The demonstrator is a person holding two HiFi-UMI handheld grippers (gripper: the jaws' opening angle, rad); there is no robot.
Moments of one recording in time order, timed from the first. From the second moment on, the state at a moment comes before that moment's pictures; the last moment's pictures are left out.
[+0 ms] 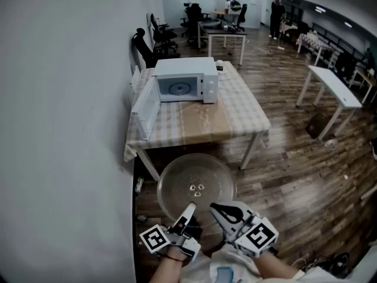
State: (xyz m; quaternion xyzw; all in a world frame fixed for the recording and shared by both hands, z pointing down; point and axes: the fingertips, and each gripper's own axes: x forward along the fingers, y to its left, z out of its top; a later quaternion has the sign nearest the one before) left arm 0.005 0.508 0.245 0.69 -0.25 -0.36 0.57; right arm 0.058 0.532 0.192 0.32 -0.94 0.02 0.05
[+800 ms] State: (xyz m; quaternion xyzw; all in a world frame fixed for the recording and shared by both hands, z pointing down) left arm -0.002 0.503 0.245 0.69 -0.25 -0.37 0.57; right arm 0.048 0.531 0.194 0.30 -0.95 0.02 0.06
